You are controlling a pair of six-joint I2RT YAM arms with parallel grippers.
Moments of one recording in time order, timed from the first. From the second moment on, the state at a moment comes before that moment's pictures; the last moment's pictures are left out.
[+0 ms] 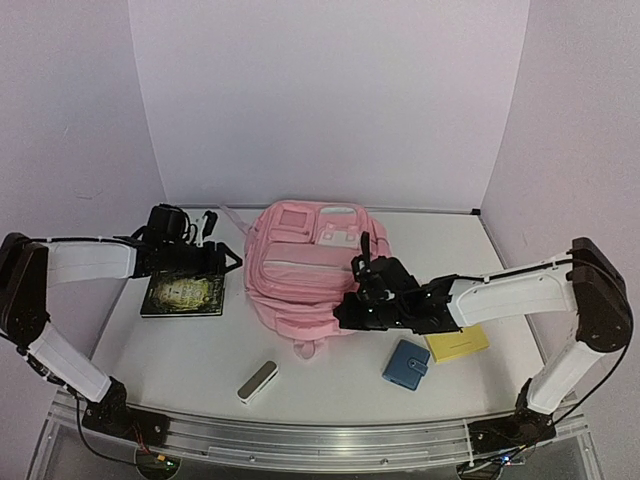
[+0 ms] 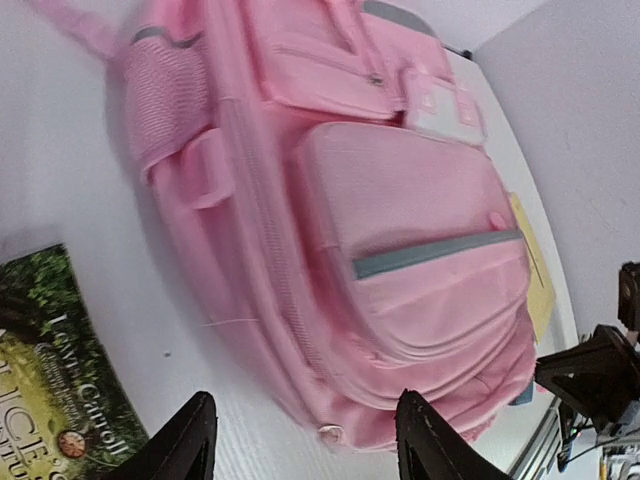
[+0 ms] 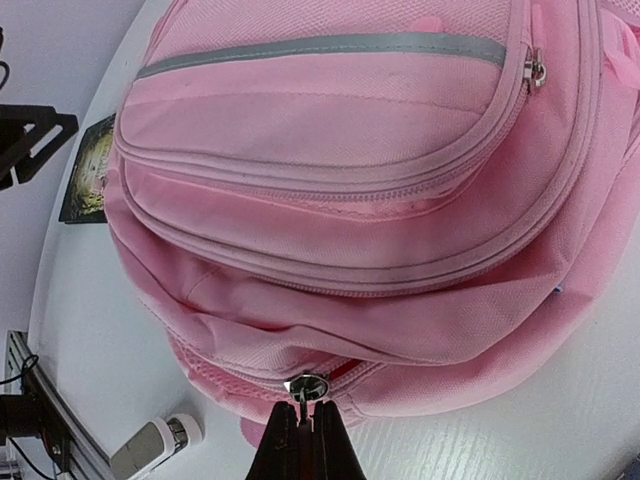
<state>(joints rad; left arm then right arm) -0.37 1.48 0.84 -0.03 0.44 -0.40 1.01 1.65 0.95 -0.02 0.15 0.82</state>
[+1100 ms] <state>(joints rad) -0.91 1.64 1.15 -0.16 0.35 0.16 1.02 1.45 0.97 -0.10 0.11 0.77</state>
